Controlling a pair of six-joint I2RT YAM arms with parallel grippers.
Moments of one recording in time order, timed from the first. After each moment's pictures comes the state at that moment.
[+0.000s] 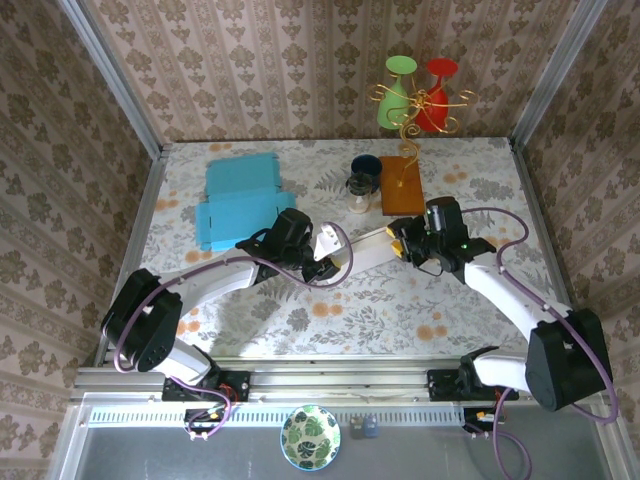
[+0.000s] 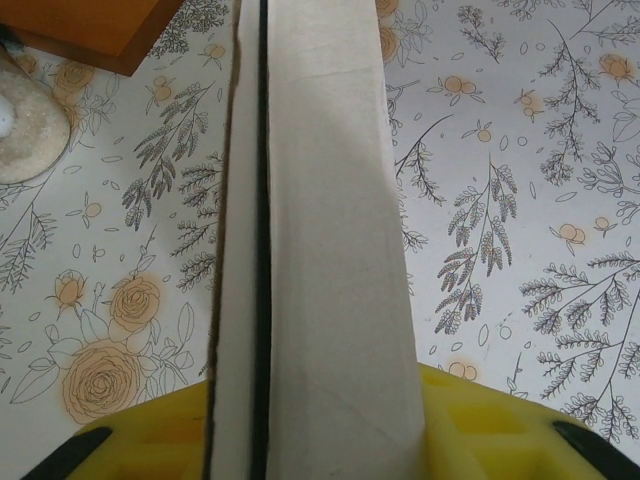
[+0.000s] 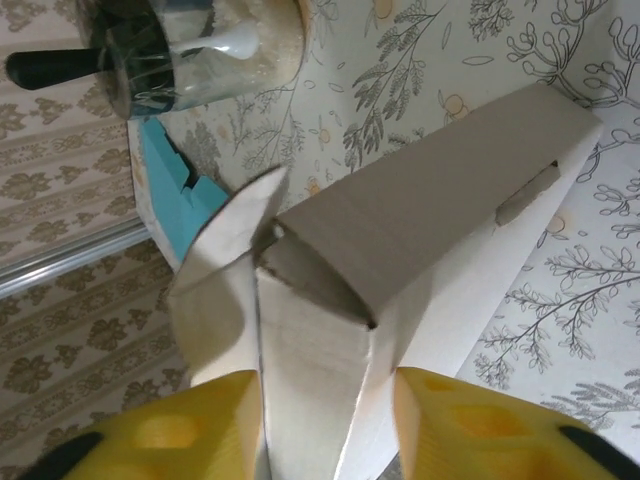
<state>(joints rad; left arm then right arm) -0.76 1.50 0.89 -0.17 0.37 0.37 0.28 1.26 0.77 -0.25 -0.31 1.42</state>
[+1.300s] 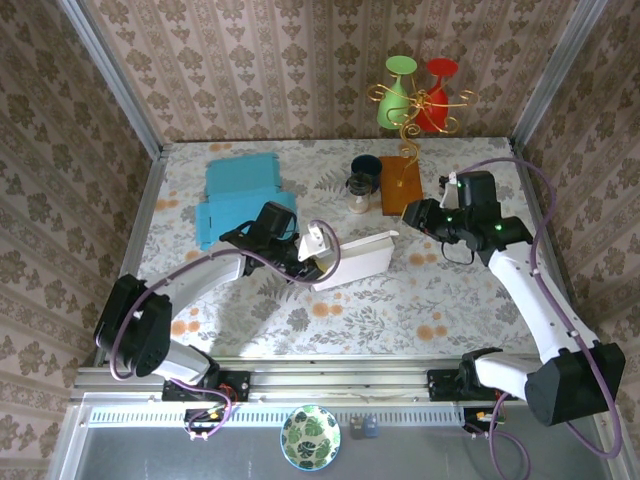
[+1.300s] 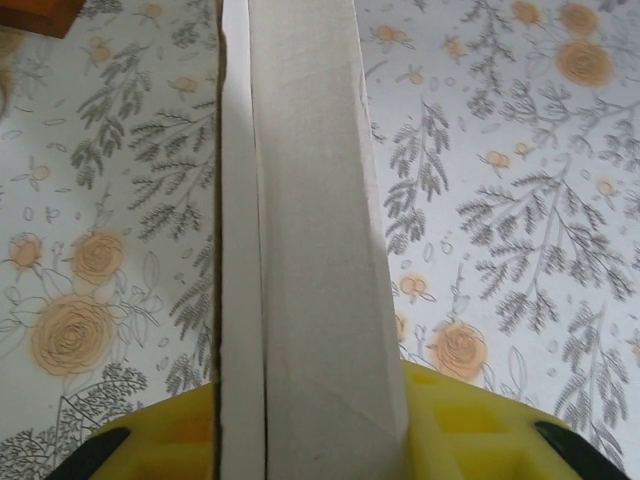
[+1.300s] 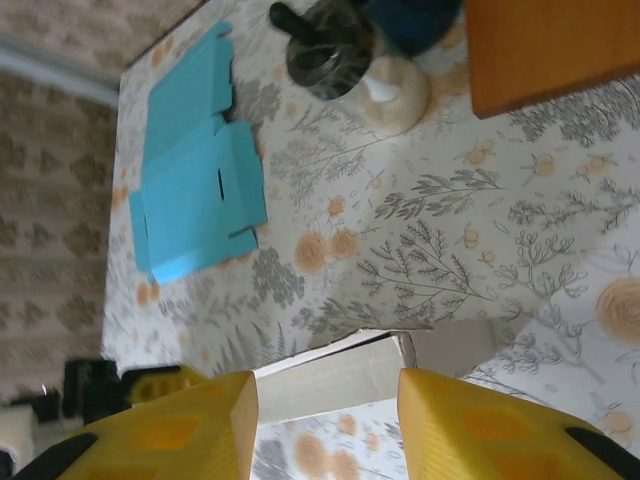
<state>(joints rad) -0.64 1.45 0.93 -0.41 0.57 0.57 0.16 1.17 1.06 -0.64 -0.40 0.54</state>
